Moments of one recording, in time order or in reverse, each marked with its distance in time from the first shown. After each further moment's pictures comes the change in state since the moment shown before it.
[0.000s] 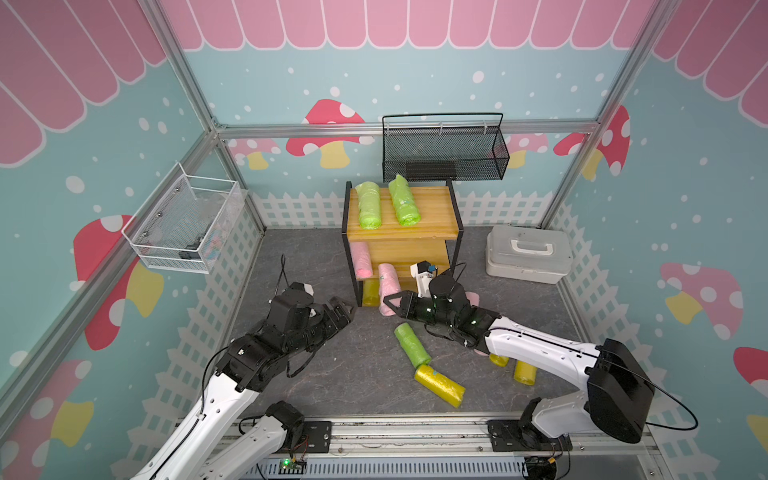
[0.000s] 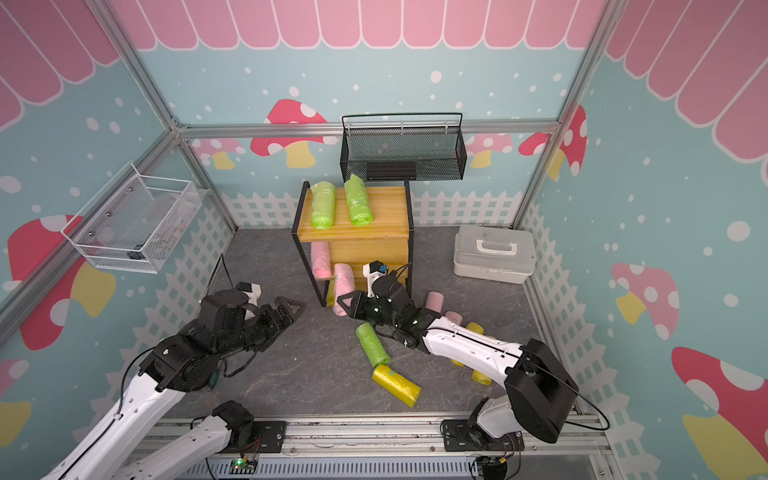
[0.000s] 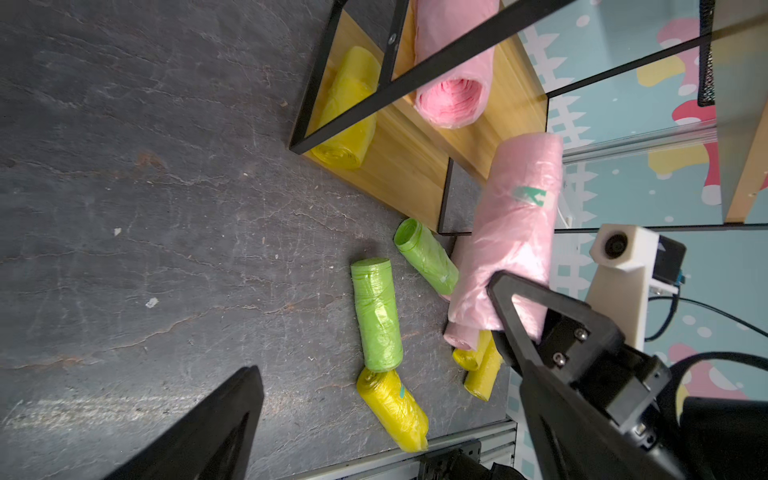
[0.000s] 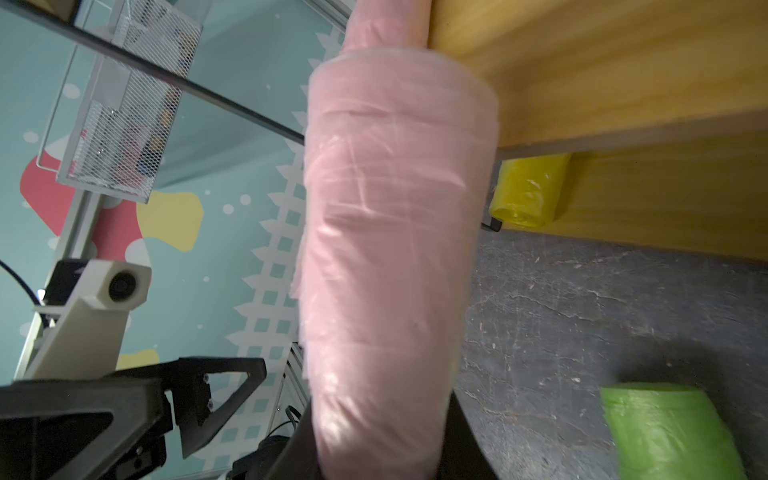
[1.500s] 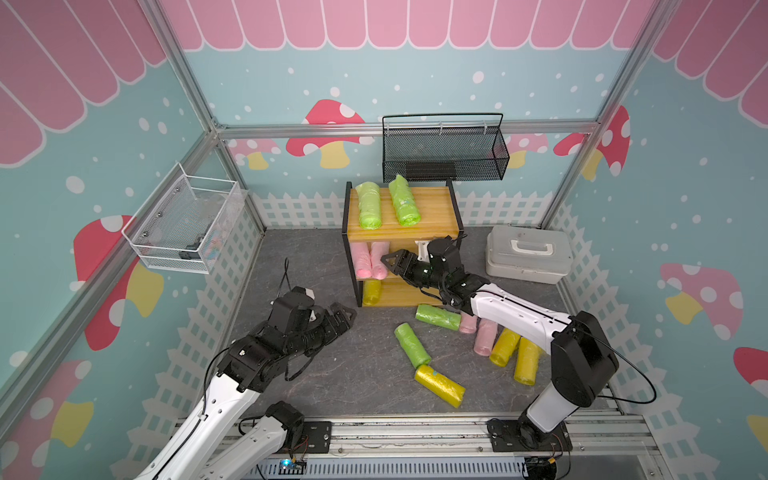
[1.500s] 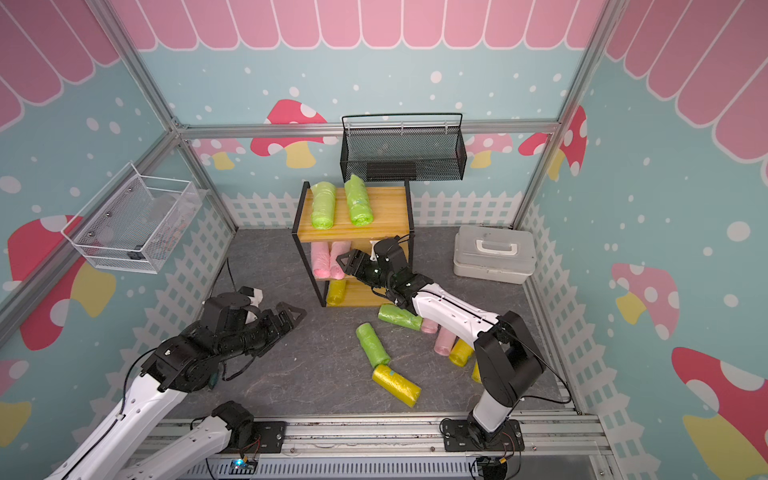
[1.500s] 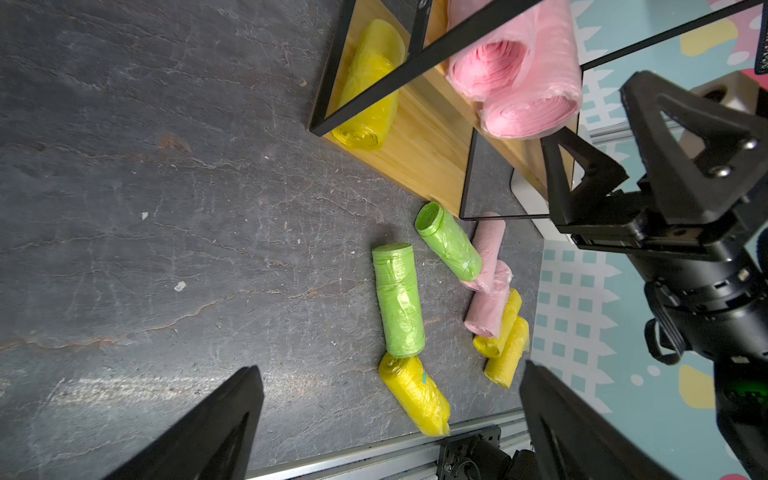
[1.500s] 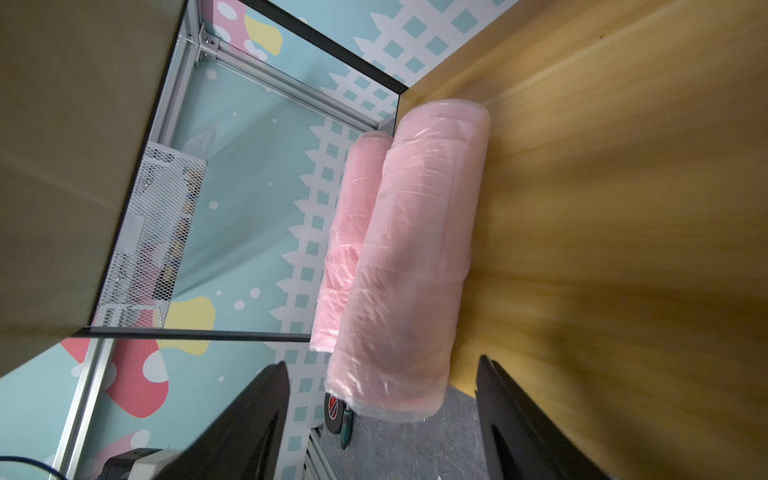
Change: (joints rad) left arm 0.014 0.005 -0.018 -0.037 0.035 0.039; right arm -0.171 0.194 0.285 -0.069 -0.054 0.023
